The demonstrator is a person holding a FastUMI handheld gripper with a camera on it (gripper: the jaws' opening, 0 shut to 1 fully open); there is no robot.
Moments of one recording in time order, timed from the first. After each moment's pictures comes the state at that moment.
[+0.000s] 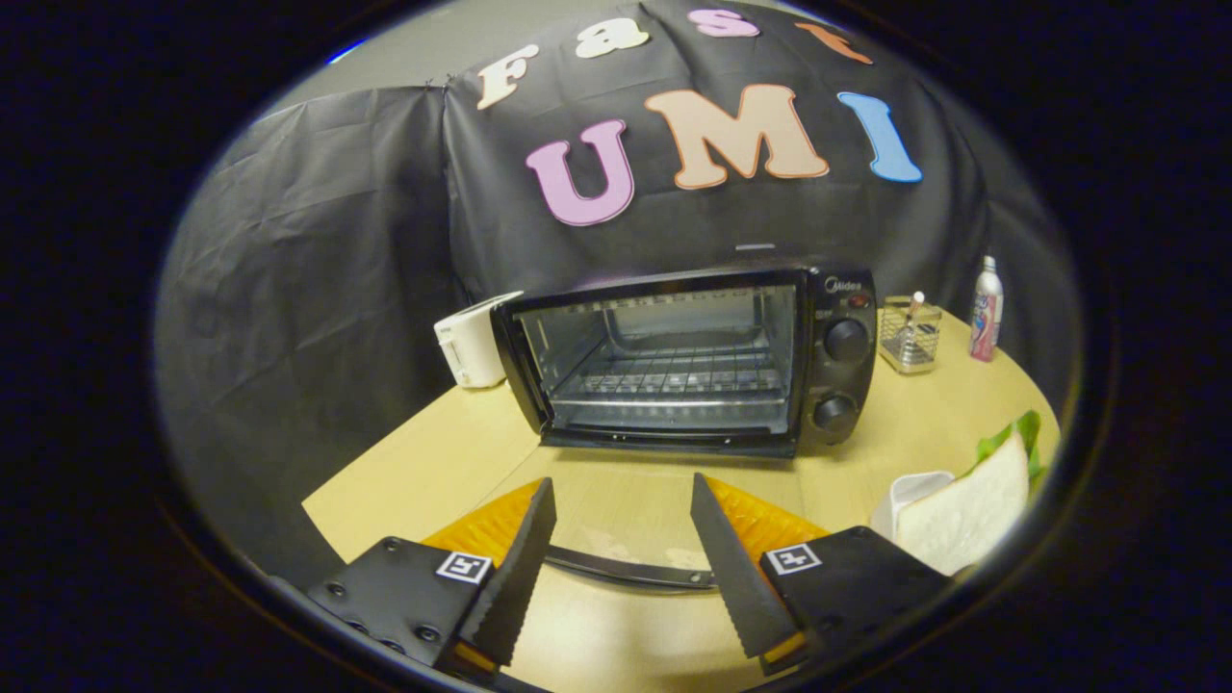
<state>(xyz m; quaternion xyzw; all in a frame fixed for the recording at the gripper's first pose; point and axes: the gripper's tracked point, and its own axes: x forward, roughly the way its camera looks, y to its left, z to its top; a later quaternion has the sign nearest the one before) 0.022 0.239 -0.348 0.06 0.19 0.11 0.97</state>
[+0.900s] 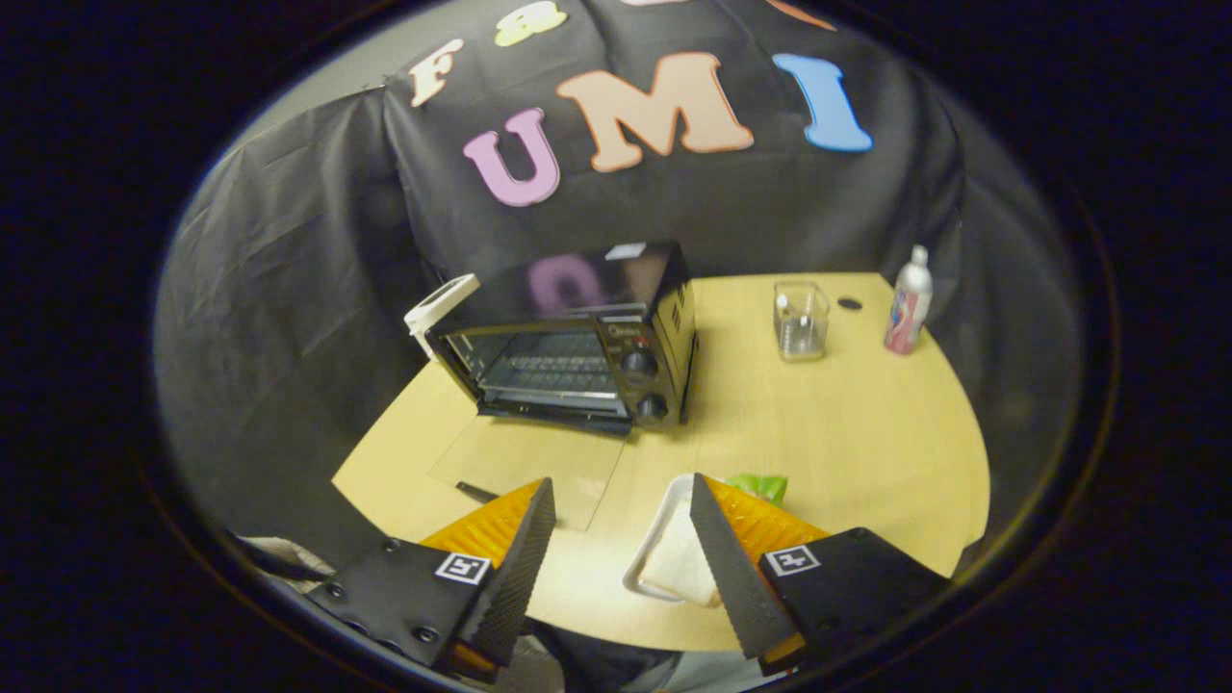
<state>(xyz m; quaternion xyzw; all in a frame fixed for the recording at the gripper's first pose) -0.031 0.050 -0.290 0.10 0.37 0.10 0.92</state>
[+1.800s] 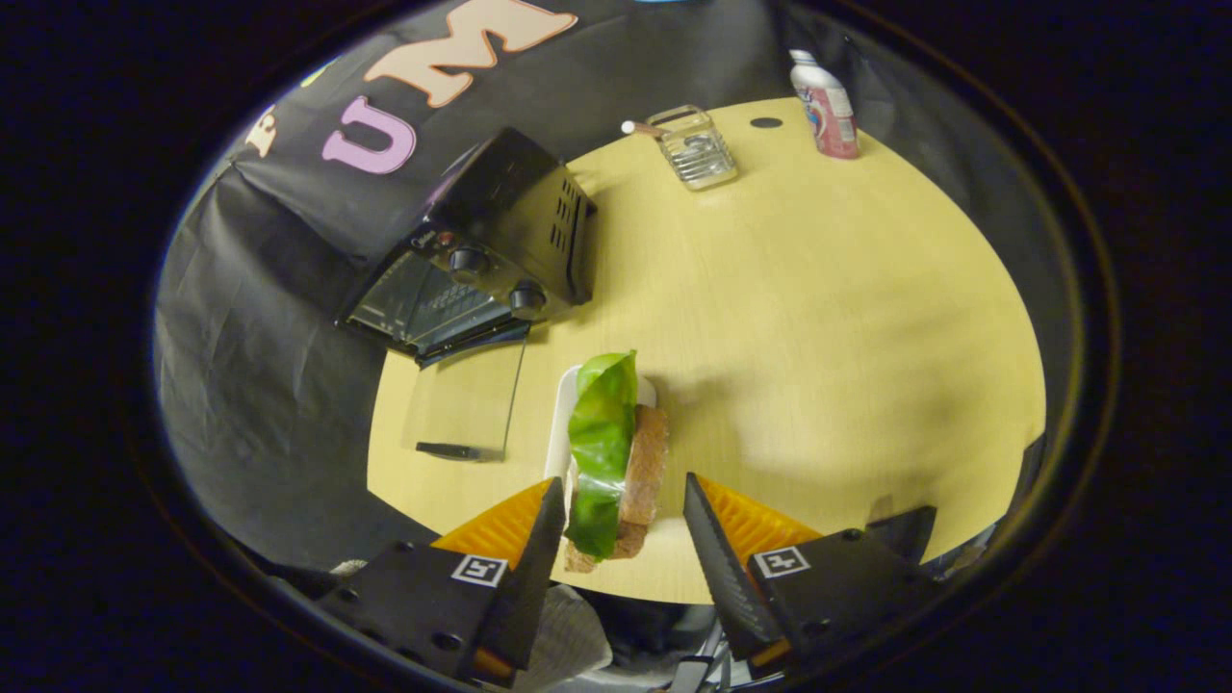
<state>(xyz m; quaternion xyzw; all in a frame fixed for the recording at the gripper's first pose) -0.043 -0.018 -0.392 0.21 0.53 0.07 0.82</state>
